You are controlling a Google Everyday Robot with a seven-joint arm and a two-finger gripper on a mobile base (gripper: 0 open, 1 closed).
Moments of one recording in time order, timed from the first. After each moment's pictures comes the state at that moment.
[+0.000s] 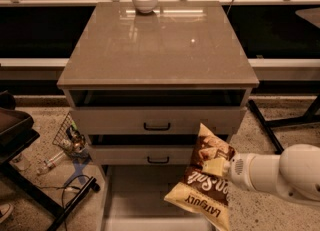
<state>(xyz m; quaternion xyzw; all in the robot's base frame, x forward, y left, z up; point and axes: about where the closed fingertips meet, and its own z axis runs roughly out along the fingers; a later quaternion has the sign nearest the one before) 0.420 -0.158 0.662 0.10 0.93 0.28 0.21</state>
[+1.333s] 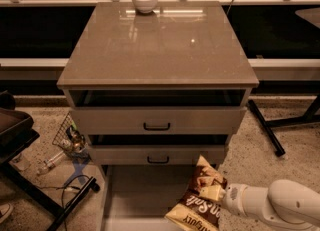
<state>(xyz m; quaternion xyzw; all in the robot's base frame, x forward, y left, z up) 0.405 -0.164 0.511 0.16 0.91 0.35 0.15</state>
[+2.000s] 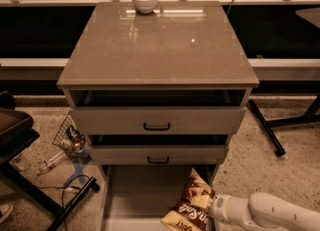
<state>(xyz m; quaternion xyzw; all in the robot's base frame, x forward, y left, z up) 0.421 -0.148 0.391 0.19 0.89 0.39 0.13</state>
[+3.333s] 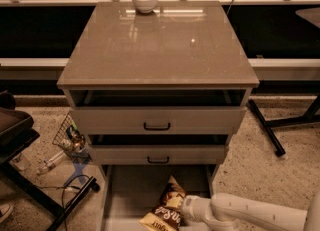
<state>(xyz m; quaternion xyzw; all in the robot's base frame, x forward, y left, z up) 0.456 -0.056 0.280 0.21 0.88 0.41 0.09</state>
